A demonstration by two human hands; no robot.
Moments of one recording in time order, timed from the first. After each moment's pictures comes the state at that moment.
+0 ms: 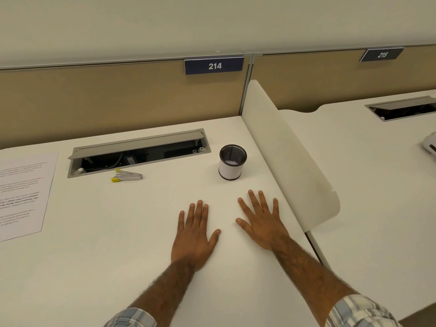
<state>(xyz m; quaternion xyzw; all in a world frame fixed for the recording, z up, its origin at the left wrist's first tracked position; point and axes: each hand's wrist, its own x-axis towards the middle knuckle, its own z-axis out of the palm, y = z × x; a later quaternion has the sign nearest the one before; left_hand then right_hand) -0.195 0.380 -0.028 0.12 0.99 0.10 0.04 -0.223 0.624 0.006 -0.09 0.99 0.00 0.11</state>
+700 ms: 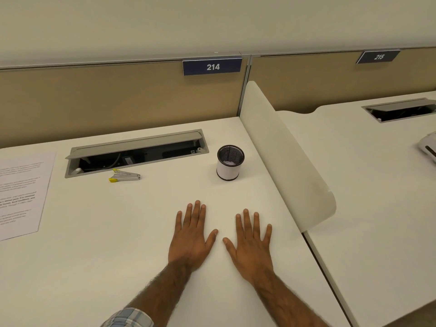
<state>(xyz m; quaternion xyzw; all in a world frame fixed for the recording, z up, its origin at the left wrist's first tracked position) -0.195 0.379 -0.028 0.11 0.99 0.10 0.04 -0.154 0.573 -0.014 0.02 1.00 -0.03 0.06</state>
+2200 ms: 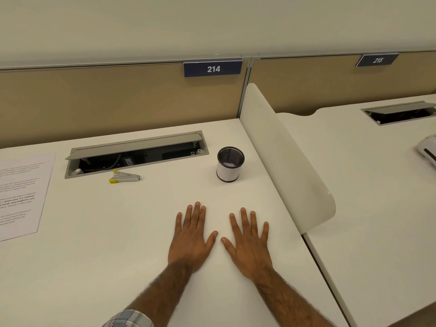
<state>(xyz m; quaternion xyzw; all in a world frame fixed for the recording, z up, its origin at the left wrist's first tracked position) -0.196 0.379 -0.031 0.12 0.99 0.10 0.04 -0.166 0.575 -0.013 -0.01 1.00 -0.04 0.06</state>
